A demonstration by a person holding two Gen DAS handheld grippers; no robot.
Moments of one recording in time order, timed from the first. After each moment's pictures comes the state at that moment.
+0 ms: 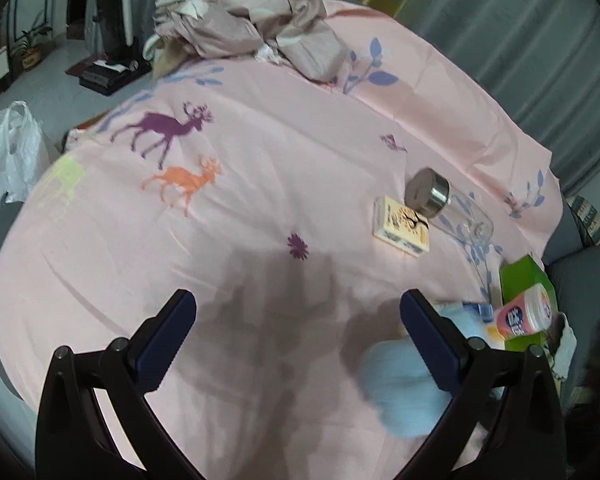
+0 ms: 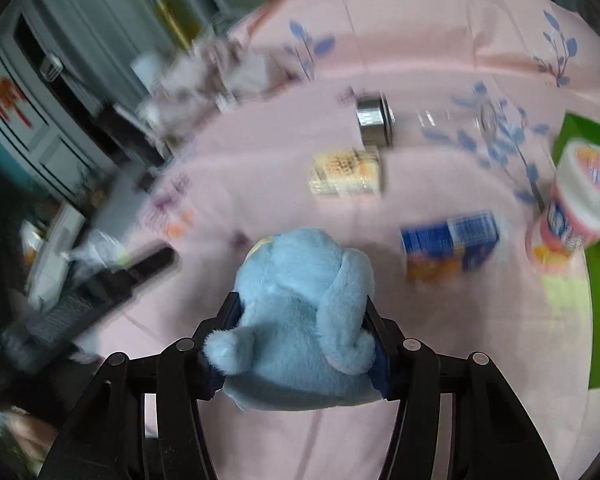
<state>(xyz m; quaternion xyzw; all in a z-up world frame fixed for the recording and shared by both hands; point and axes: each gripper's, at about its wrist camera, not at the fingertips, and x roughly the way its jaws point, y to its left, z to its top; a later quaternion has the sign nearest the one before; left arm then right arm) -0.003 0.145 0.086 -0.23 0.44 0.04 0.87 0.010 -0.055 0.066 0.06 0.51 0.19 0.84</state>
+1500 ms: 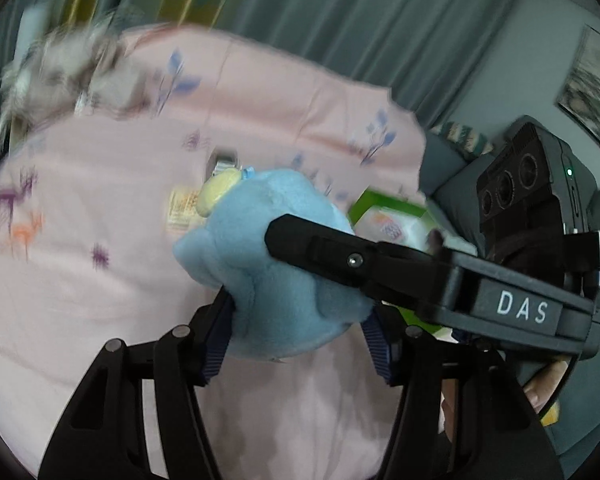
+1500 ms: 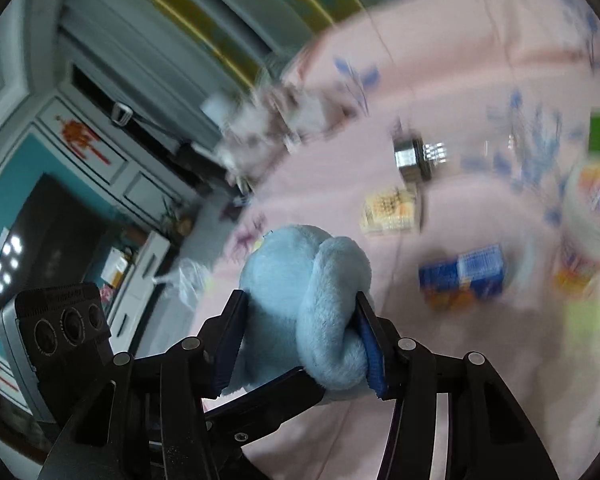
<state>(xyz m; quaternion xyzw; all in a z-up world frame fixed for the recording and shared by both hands) -0.037 0.013 0.139 -0.15 0.34 -0.21 0.90 -0.004 -0.130 0.139 0.19 0.39 0.34 0.83</state>
